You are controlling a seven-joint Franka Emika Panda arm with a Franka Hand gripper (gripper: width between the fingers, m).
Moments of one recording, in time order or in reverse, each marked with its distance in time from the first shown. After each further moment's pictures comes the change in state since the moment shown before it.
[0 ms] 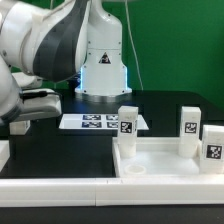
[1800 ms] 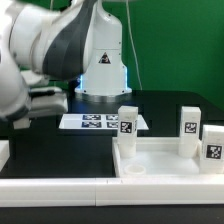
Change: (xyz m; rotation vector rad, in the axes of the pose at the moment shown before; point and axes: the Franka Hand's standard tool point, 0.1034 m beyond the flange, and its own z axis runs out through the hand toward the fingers) arm -0.012 -0.027 -0.032 -0.024 0.015 -0.019
